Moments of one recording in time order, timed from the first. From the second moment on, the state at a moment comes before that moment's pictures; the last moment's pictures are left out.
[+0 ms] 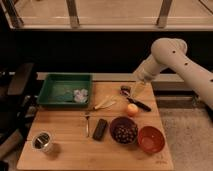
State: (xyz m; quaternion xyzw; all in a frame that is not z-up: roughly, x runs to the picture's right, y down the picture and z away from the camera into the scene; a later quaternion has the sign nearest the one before) arm 0.163 -0.019 0.718 -0.26 -0.13 0.17 0.94
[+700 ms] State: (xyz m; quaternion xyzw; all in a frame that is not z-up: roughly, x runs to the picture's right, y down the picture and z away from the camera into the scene) arm 0.163 -0.019 0.718 -0.26 -0.13 0.17 0.94
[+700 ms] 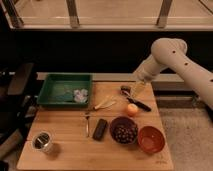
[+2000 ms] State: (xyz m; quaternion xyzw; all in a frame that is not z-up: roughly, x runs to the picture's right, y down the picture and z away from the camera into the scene) arm 0.162 0.070 0.701 -0.34 -0.16 0.06 0.92
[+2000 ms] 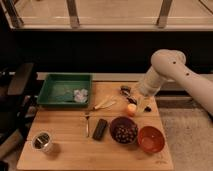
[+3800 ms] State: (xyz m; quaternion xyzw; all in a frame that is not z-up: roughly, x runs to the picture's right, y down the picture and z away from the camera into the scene) arm 0.133 0.211 0.728 -0.48 -0.22 0.01 0.85
